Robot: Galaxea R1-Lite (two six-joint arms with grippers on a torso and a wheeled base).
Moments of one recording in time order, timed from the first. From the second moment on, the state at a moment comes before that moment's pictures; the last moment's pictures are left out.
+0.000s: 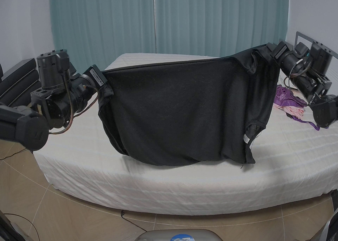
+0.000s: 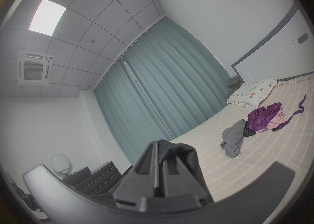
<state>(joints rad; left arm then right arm) -0.35 1.71 -0.99 -0.65 0.27 -0.60 0.21 1.80 -1.10 -0.93 -0.07 0.57</state>
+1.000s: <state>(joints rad) -0.30 2.32 -1.31 -0.69 0.25 -0.71 0.20 2.47 -1.50 -0.89 -0.18 0.55</state>
